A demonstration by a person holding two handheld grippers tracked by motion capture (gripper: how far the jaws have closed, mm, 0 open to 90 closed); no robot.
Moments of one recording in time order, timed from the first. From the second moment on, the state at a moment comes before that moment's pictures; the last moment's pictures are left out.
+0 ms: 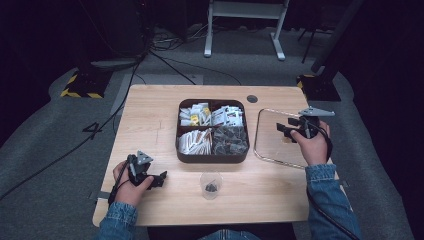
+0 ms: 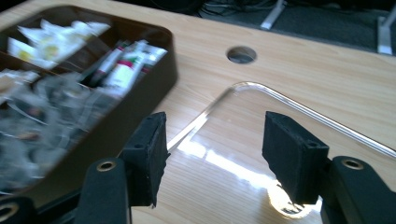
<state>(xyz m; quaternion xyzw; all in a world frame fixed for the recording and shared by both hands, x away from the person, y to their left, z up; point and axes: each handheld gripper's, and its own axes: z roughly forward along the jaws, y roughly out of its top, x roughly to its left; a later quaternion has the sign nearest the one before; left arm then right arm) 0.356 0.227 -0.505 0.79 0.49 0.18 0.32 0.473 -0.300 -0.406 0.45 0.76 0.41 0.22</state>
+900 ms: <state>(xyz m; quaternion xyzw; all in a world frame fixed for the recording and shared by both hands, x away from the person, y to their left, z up) 0.355 0.228 -0.505 0.80 0.49 0.18 0.31 0.506 -0.344 -0.475 0.53 0.73 0.36 0.23</state>
